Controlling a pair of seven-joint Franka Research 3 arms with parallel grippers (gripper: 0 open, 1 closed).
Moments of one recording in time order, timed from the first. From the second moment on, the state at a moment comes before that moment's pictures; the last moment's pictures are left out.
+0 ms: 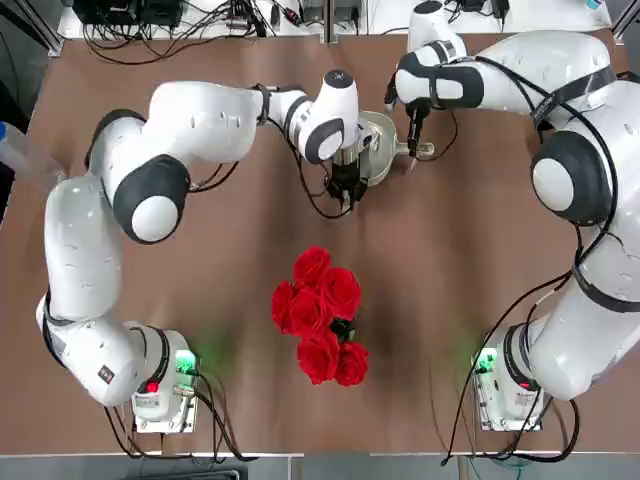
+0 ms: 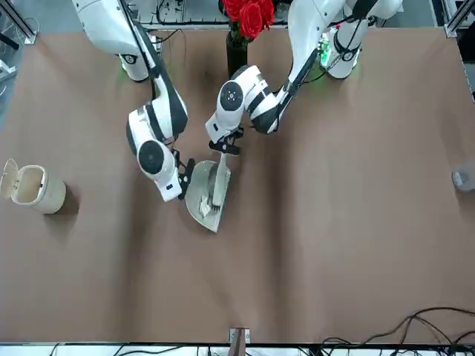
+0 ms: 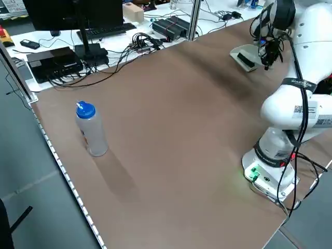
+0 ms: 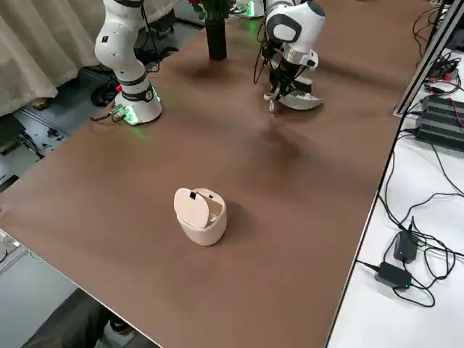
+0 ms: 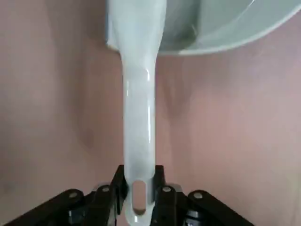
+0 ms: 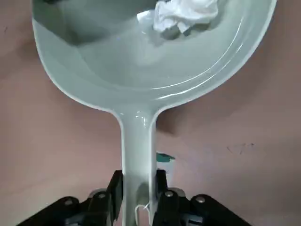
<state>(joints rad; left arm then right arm) -0.62 0.65 -0.38 -1.62 -0.04 2.15 -0.70 0.51 0.46 -0.08 -1.81 0.07 2.00 -0.78</state>
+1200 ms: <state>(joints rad) 0.03 0.30 -0.42 -1.83 0.03 1.88 -0.54 0.38 0.38 -0.08 -1.80 0.32 1.99 -0.86</state>
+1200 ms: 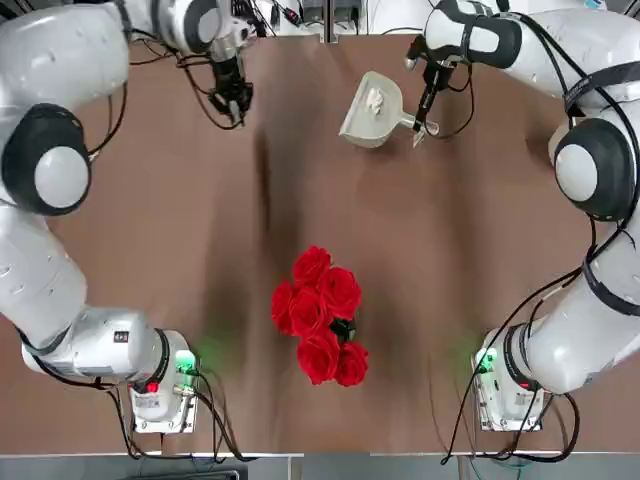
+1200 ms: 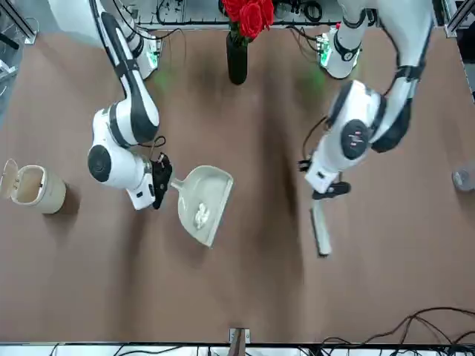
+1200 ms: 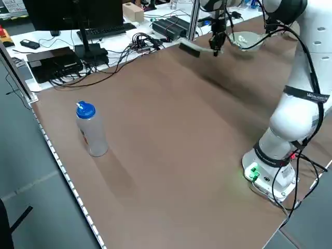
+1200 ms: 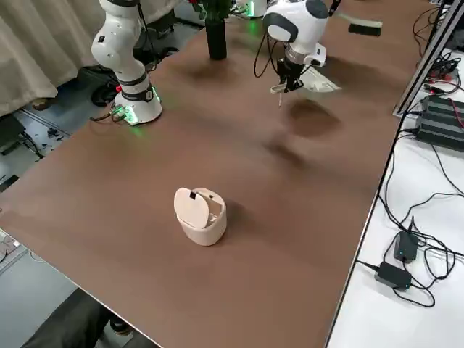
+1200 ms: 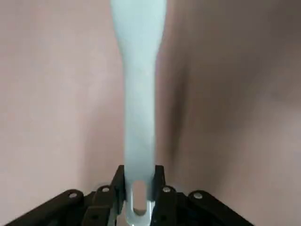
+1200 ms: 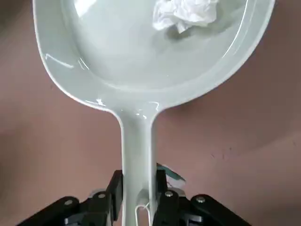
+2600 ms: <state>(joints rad) 0.39 0.32 -0.42 -2.09 0.20 2.05 -0.11 0.31 0.32 -0.22 -1.79 0.21 2.25 0.26</state>
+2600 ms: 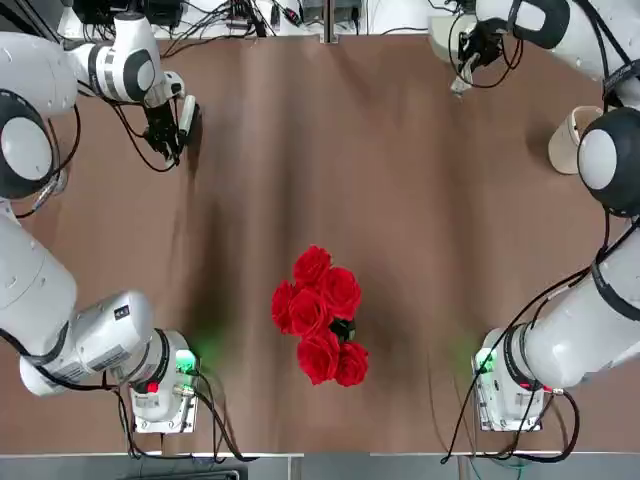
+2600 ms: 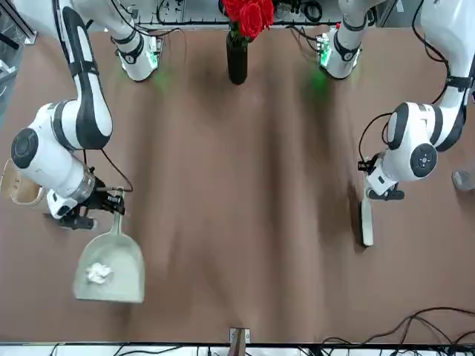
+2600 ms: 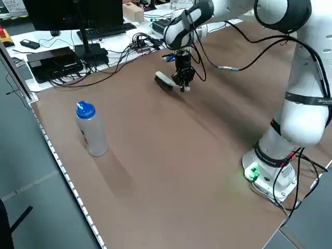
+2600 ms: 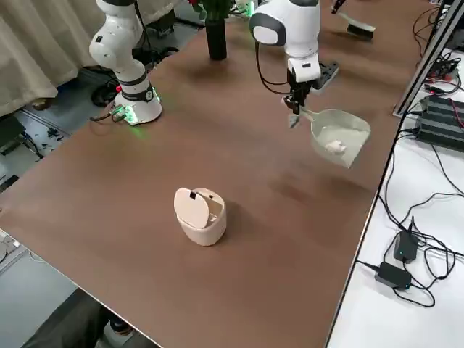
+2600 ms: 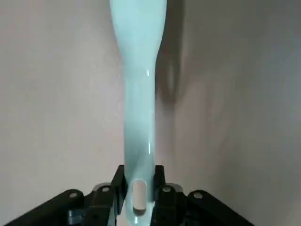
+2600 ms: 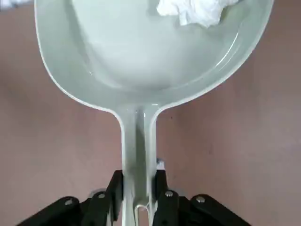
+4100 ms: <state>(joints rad) 0.41 0.29 -0.43 -1.96 0.20 2.04 -0.12 0.25 0.27 -0.26 -1.83 0.11 2.40 1.40</state>
